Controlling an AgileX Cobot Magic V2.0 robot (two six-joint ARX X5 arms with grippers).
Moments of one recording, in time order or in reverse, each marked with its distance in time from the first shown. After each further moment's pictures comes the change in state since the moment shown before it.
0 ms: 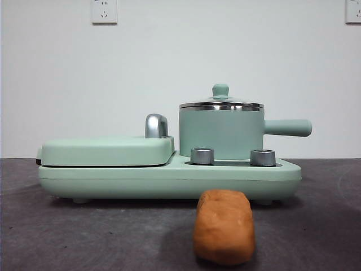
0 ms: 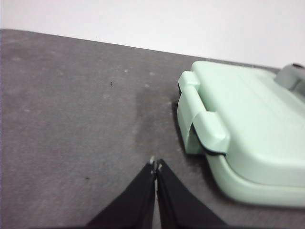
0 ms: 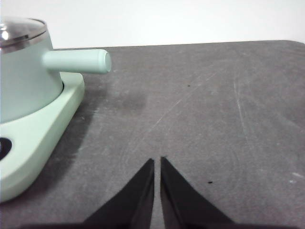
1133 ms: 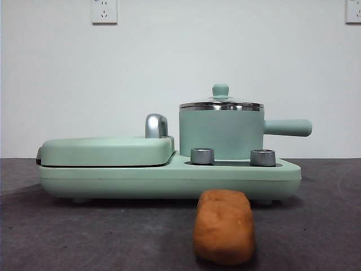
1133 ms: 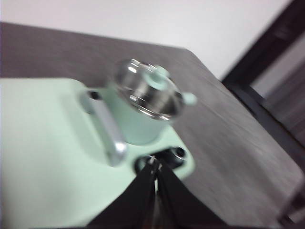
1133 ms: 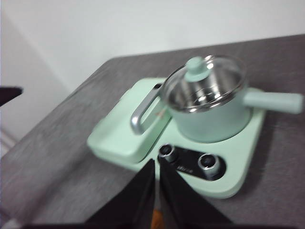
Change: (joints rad) left arm -0.203 0.785 0.817 -0.213 0.492 -0.119; right arm 0.006 0.415 0.750 -0.494 -0.656 0.122
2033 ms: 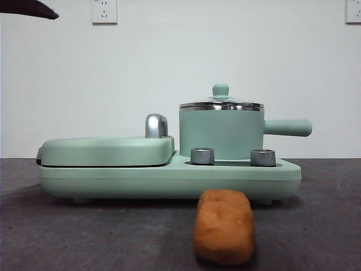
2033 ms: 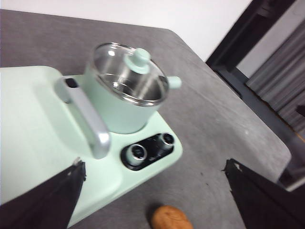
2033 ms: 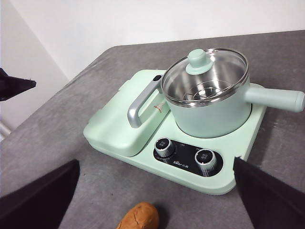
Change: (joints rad) left arm -0.044 0.045 0.011 -0.003 0.031 0.040; right arm 0.000 0.019 0.000 -0.011 0.003 -0.050
